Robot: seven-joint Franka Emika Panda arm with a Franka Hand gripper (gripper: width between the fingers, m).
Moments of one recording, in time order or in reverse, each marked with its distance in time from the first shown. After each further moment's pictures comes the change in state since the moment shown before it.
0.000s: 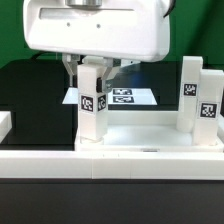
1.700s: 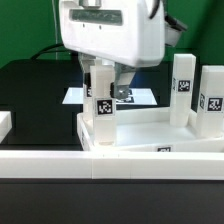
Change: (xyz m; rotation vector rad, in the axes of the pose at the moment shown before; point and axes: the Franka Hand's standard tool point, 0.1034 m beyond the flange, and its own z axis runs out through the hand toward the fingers) arm -0.007 -0.020 -0.002 -0.002 -0.029 0.270
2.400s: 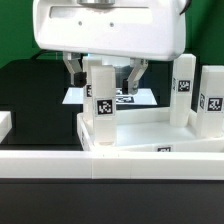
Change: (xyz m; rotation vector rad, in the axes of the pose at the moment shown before) arm 0.002 -0.001 -0.002 -0.009 0.009 -0.519
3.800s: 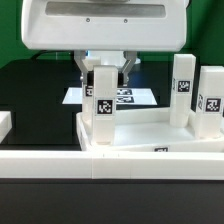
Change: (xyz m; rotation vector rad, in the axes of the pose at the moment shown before) arm -0.007 0.004 -0.004 0.003 0.001 -0.524
